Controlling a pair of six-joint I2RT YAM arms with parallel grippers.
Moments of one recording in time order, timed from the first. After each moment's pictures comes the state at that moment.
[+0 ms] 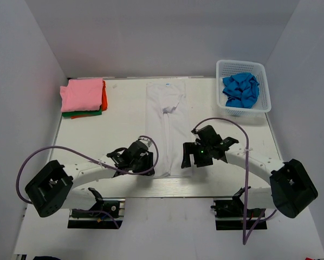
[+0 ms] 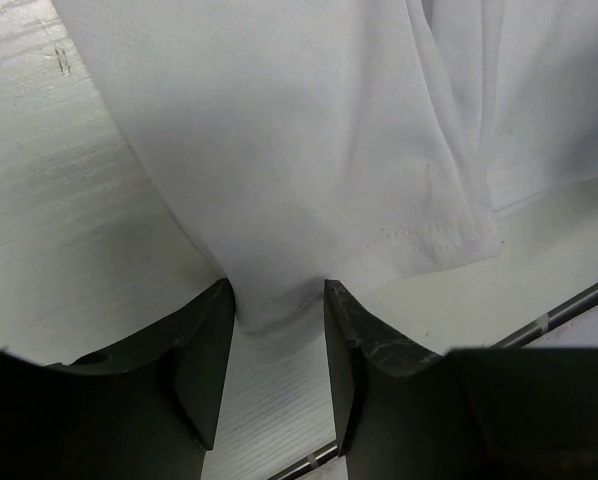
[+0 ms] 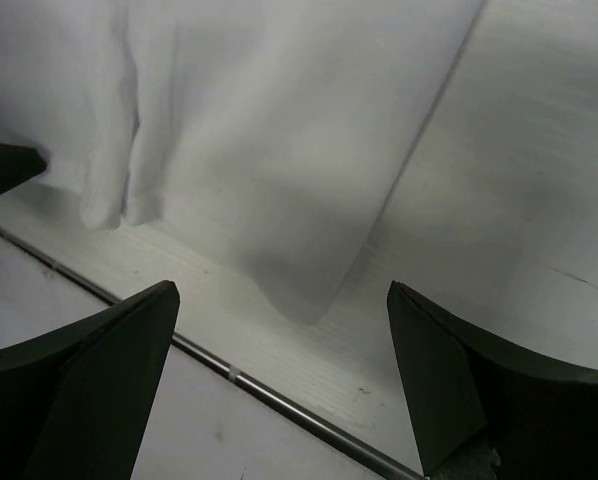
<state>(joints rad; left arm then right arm) -0.85 1.29 0.53 -0.20 0.04 -0.62 0.65 1.29 0.69 -0.47 -0.25 0.48</state>
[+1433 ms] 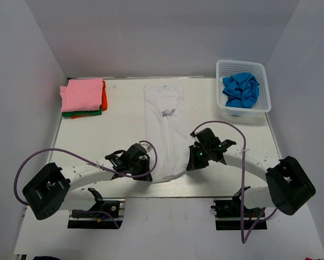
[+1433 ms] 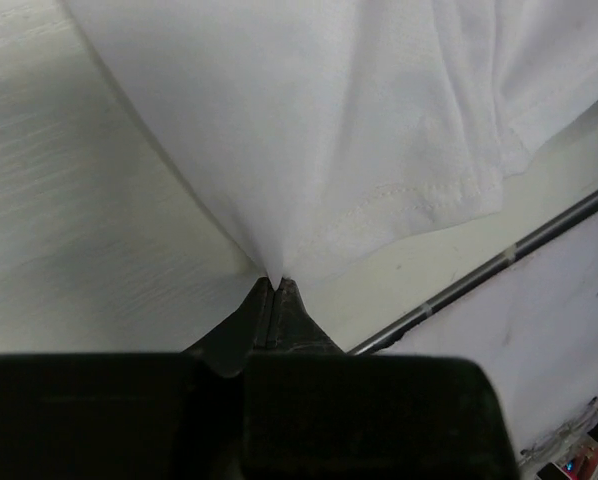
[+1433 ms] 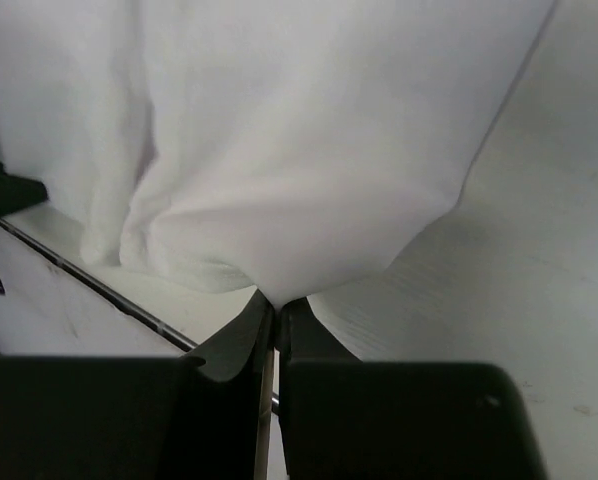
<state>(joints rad) -0.86 1.24 0.49 -0.23 0.18 -0.70 0.66 1.32 0.62 -0.40 -0.32 0.51</state>
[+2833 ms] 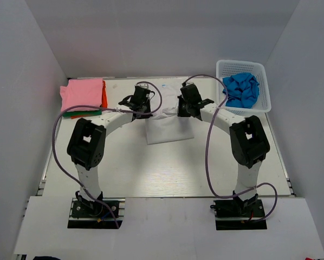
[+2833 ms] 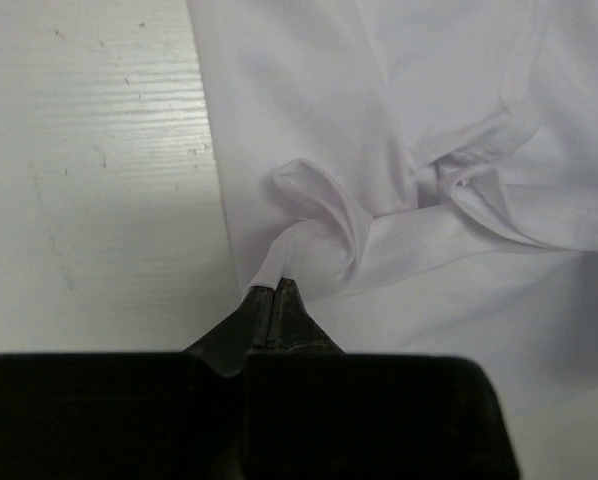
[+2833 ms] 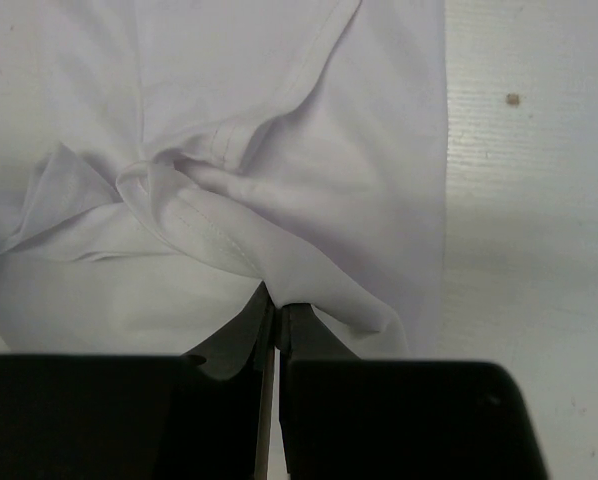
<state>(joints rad) -0.48 1.88 1.37 -0.30 -0.17 -0.45 0.54 1.91 1.39 -0.27 0.08 0.41</state>
